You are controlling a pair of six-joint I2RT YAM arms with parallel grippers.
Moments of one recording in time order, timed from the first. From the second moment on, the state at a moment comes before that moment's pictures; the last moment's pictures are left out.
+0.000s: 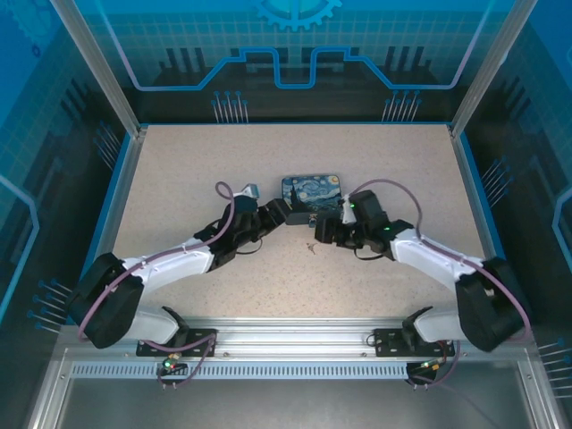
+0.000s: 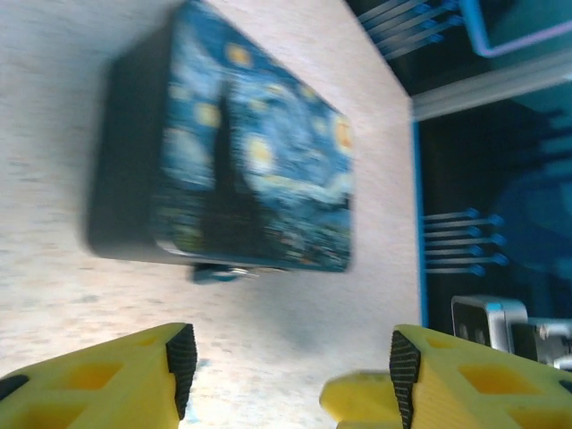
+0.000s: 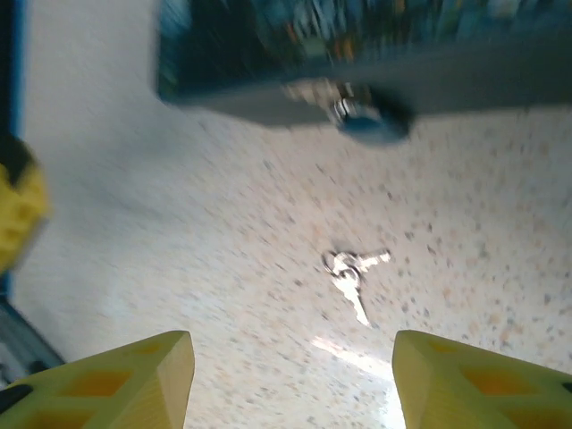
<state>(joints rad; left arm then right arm) -0.61 1.37 0.67 0.21 0.01 -1.15 0.51 1.37 0.73 -0.26 -0.33 0.64</state>
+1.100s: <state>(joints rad) -0.38 1.26 0.60 0.08 0.11 -1.17 0.77 1.84 1.12 -0.58 0.12 0.45</state>
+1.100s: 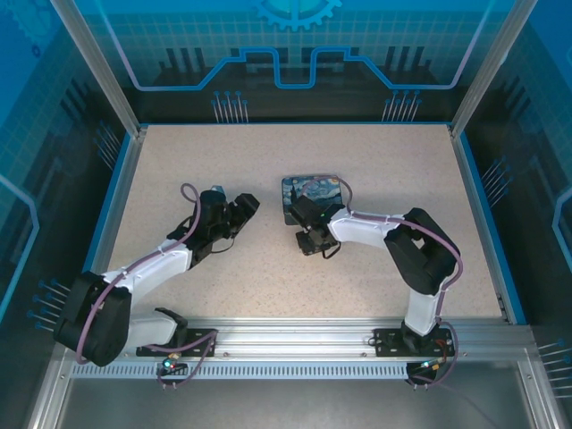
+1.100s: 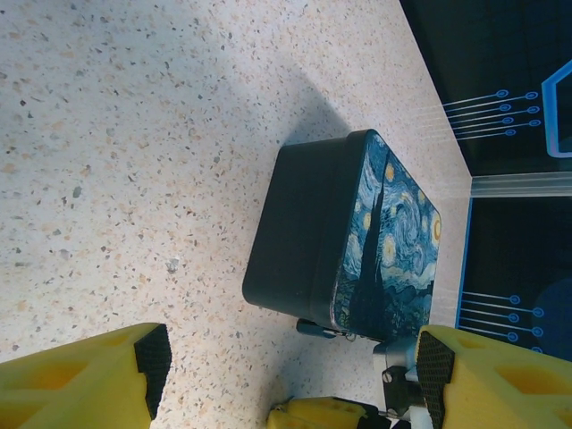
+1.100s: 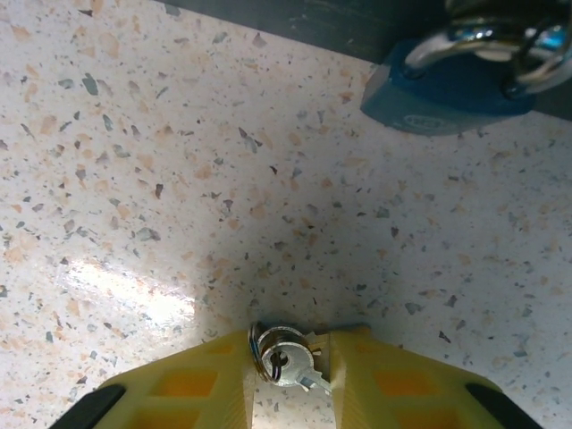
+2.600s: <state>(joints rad) -0.57 1.45 0.75 0.27 0.29 -1.41 0.50 1.28 0.95 -0.29 -0.49 0.63</state>
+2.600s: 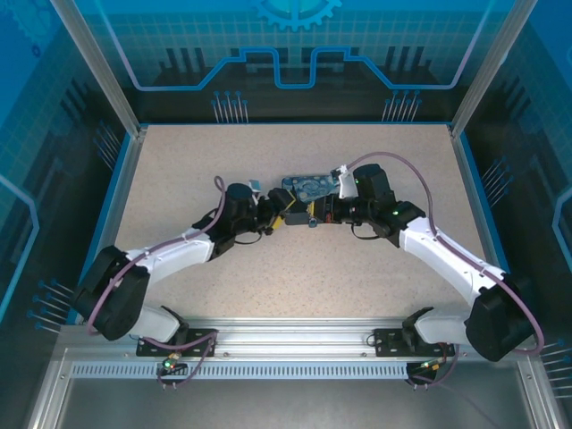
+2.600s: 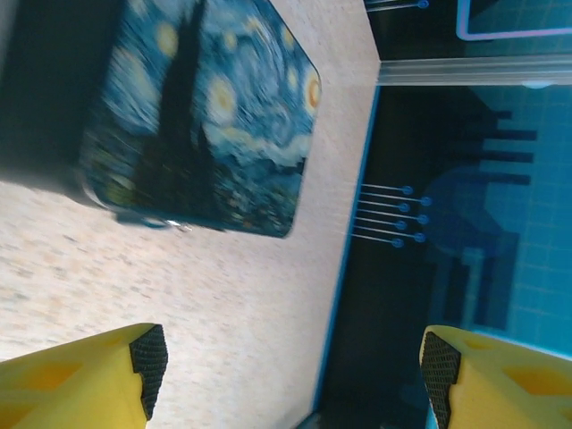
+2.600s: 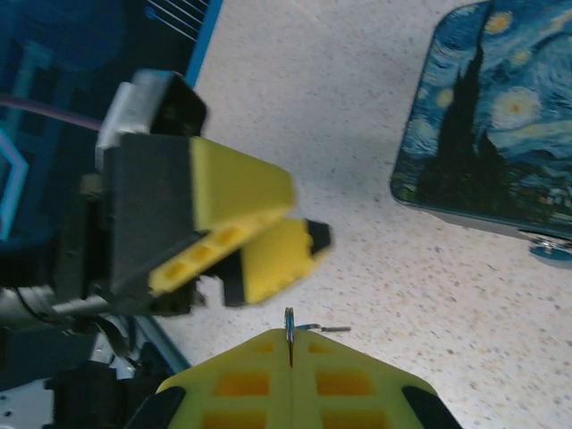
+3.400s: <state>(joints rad) -0.69 1.58 0.75 0.60 0.17 -1.90 0.50 1.28 0.90 -0.19 -0.52 0.68</state>
